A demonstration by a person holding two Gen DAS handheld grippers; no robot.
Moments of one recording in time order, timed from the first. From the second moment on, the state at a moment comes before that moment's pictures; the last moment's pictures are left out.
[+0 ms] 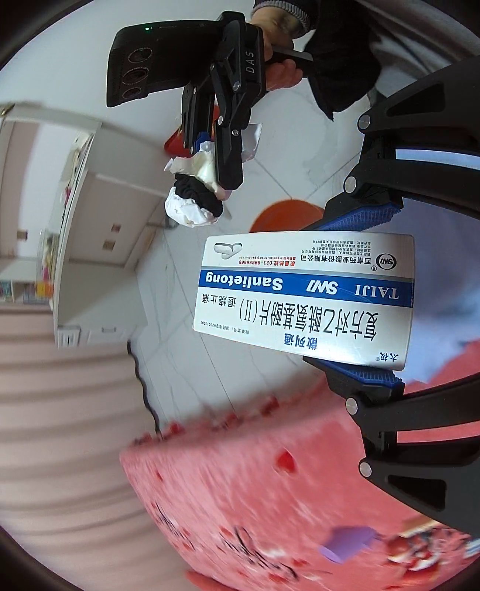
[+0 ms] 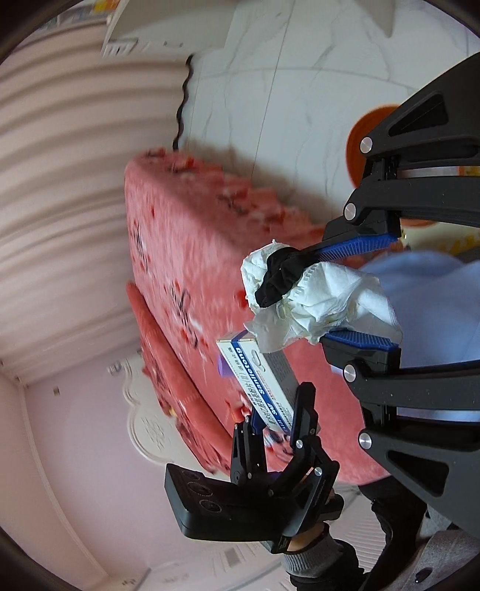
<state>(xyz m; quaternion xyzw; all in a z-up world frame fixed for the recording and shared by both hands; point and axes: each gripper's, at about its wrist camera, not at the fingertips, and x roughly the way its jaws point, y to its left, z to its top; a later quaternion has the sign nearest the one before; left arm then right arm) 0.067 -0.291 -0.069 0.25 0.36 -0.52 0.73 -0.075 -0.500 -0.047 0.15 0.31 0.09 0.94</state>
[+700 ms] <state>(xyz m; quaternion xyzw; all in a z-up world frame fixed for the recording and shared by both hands) 0.080 -0.426 -0.168 0.29 0.43 -0.59 0.62 -0.086 -0.609 -0.161 0.21 0.38 -0.03 0.90</state>
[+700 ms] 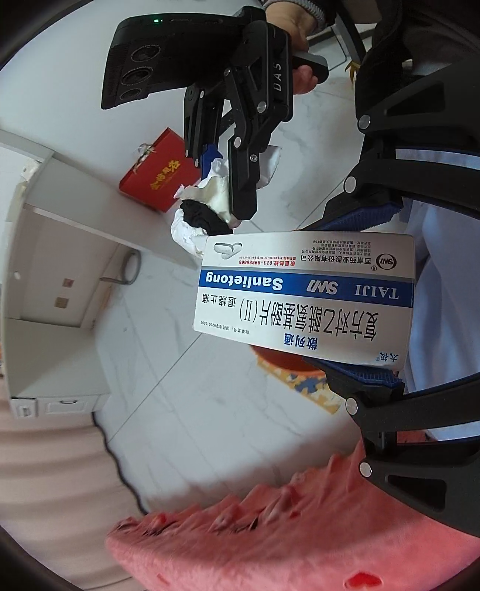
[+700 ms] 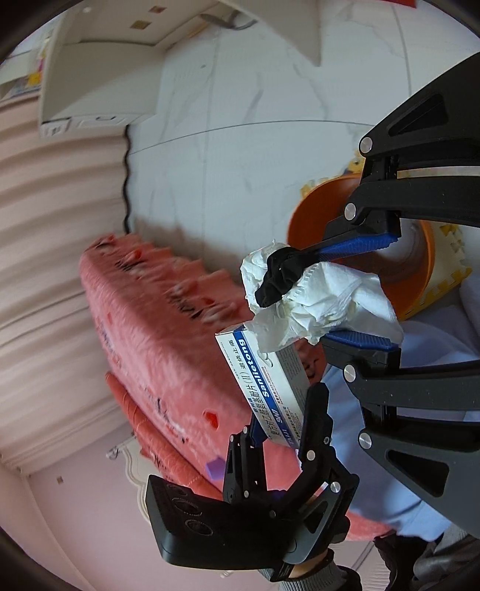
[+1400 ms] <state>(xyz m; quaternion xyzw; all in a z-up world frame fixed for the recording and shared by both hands) 0.088 -0.464 -0.227 0.31 0.50 -0.56 0.59 -0.068 -0.628 -0.255 0.26 0.45 -0.07 0.85</state>
